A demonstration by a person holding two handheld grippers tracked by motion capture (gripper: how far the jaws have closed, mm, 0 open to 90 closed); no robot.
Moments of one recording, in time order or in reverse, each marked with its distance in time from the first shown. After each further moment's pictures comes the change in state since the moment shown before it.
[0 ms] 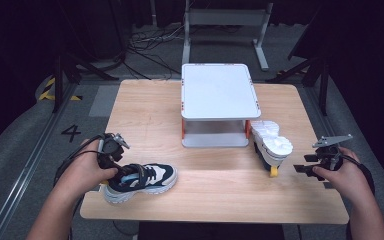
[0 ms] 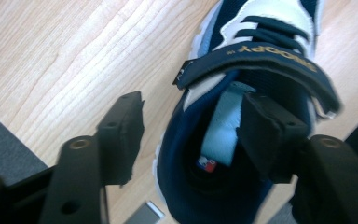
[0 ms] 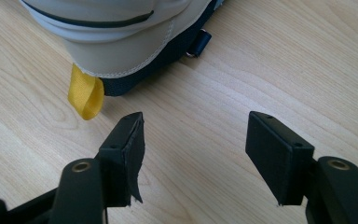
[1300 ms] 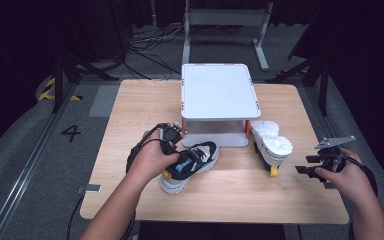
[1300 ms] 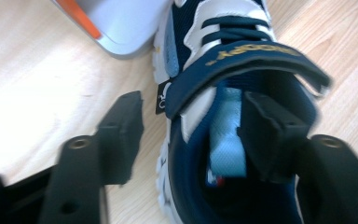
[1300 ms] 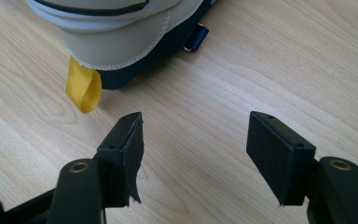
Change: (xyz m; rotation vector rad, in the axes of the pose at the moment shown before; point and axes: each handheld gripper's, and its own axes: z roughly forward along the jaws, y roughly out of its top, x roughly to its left) left arm -0.058 0.115 0.041 -0.161 -0.070 -0.062; right arm -0.002 -0.006 -0.002 -0.003 -0.002 0.006
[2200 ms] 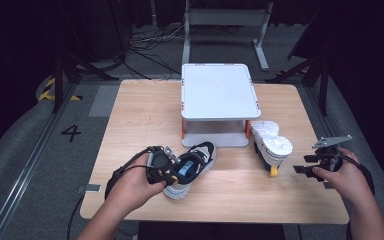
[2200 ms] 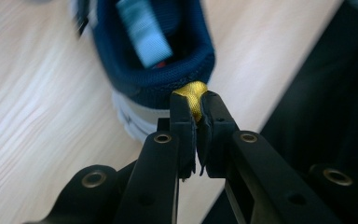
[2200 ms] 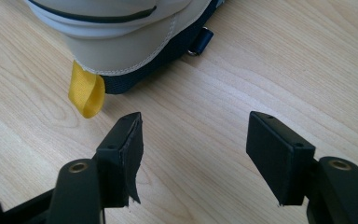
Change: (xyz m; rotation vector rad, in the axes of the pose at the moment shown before) left arm -0.061 -0.042 -0.036 0.074 -0.140 0.177; right arm 0.003 0.004 0.003 0.003 0.002 -0.006
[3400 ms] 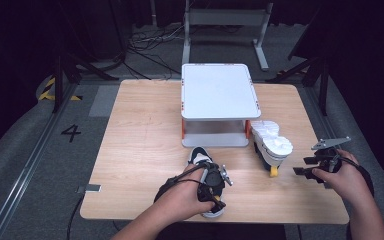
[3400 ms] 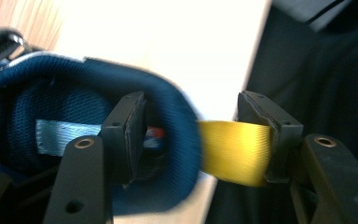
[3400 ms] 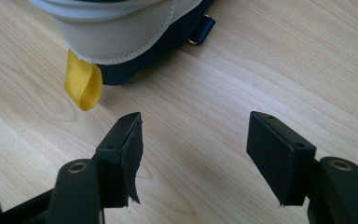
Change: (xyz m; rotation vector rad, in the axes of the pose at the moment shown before) left arm -0.057 0.062 0.079 0.036 -0.044 0.205; right arm 0.000 -0.005 0.005 0.018 0.005 0.010
